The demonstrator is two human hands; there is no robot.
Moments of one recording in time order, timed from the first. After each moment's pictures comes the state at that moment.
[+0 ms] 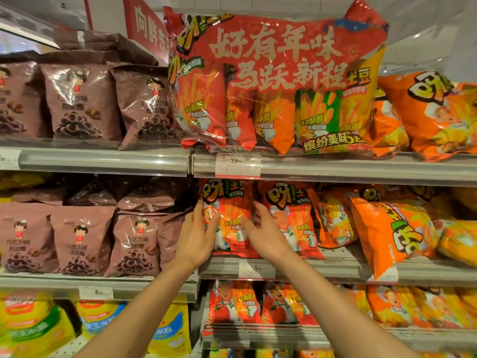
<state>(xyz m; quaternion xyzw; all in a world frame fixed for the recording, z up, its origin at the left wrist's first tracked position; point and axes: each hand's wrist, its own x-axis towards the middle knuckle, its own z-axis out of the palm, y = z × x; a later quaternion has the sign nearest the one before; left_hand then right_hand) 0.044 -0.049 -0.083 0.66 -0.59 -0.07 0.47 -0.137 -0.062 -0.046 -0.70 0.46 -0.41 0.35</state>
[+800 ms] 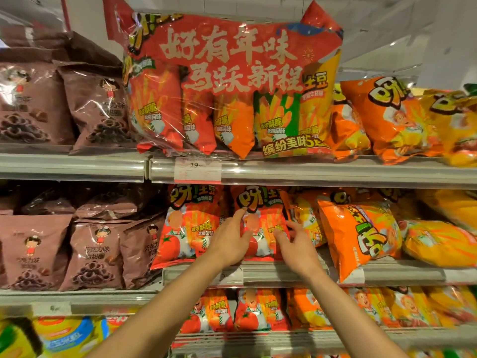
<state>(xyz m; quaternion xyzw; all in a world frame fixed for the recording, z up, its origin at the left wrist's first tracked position) -0.087 -0.073 -0.053 0.61 -0.71 -0.10 0.34 -0.263 -0.083 -0.069 -0.61 0.61 -0.44 0.26</state>
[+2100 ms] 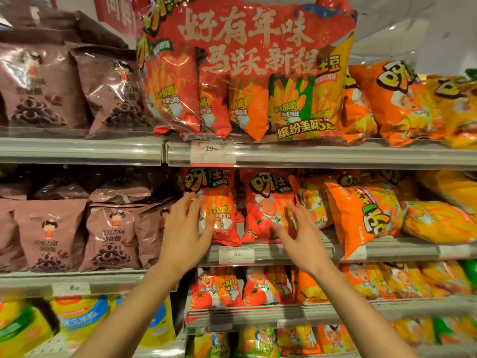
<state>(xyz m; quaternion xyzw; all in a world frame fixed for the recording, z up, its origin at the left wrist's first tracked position) 0.013 -0.009 -0.071 0.60 -0.68 0.09 0.42 -0.258 -0.041 -0.077 -0.72 0.54 -0.42 0.12</state>
